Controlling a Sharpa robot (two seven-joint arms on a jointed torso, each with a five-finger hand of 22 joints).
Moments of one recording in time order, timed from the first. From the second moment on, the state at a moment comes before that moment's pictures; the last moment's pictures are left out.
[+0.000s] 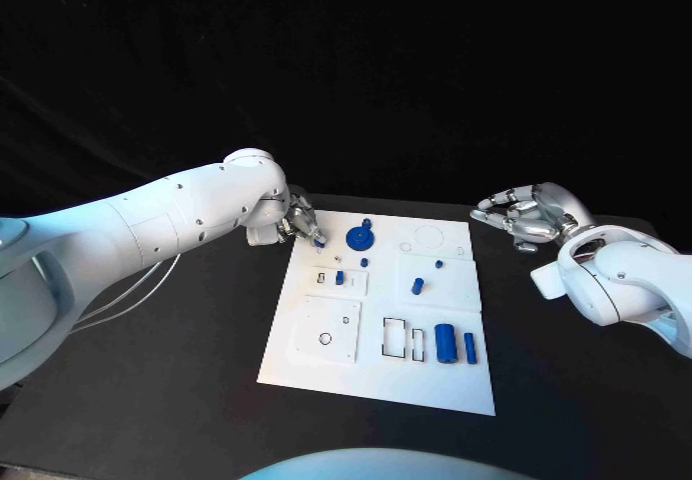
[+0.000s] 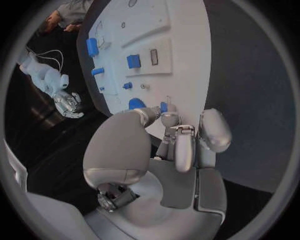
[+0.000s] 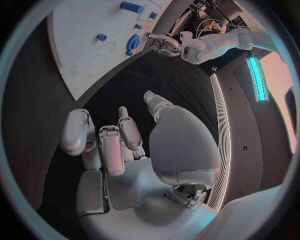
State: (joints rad) left arm 1.31 -0.56 0.00 1.00 -0.99 0.35 -0.50; left_hand 1.27 -0.10 0.67 0.23 0.05 0.77 0.08 0.76 0.55 1.18 0.00 1.18 0.81 1.47 -0.06 1.55 1.31 0.11 1.41 0.04 1.28 1.02; right arm 1.27 -0.90 -0.13 1.50 -0.67 -0.54 0.06; right_hand 1.19 -0.17 0.30 0.19 0.15 0.85 0.17 0.21 0.40 1.32 0.08 1.31 1.25 1.46 0.01 1.48 1.31 0.08 1.33 0.12 1.20 1.29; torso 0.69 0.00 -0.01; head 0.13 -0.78
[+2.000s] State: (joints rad) left arm 1.24 -0.77 -0.02 1.38 -1.06 0.22 -0.50; left_hand 1.16 -0.17 0.79 0.20 0.05 0.77 0.08 0.89 0.55 1.29 -0.02 1.25 0.93 1.47 -0.08 1.54 1.31 0.11 1.42 0.03 1.30 1.06; right arm 1.27 -0.91 -0.13 1.50 -0.67 -0.54 0.06; right_hand 1.19 -0.17 0.30 0.19 0.16 0.85 0.17 0.21 0.40 1.32 0.08 1.31 1.25 1.46 0.01 1.48 1.31 0.08 1.33 0.12 1.20 1.29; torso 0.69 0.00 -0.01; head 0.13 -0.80
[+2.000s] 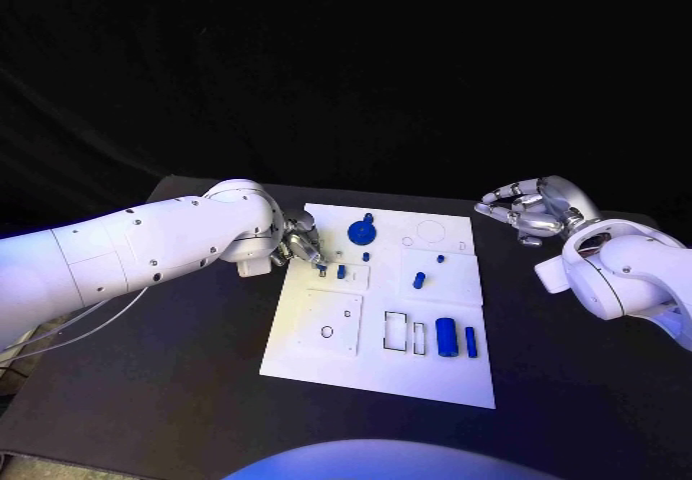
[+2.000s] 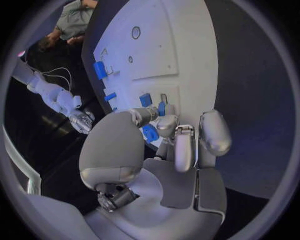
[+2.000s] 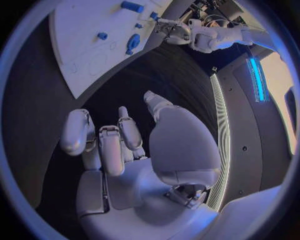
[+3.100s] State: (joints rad) left arm 1.23 -0.75 -0.02 1.38 -1.13 0.26 -0.50; left_hand 1.15 -0.17 0.82 0.17 0.05 0.78 0.07 0.90 0.55 1.30 -0.03 1.26 0.95 1.47 -0.08 1.54 1.31 0.11 1.42 0.03 1.30 1.07; right arm 1.27 -0.91 -0.13 1.50 -0.67 -0.54 0.06; right_hand 1.19 -0.17 0.30 0.19 0.16 0.85 0.17 0.21 0.40 1.32 0.08 1.31 1.25 1.46 0.01 1.48 1.31 0.08 1.33 0.12 1.20 1.29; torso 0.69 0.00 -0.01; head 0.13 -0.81
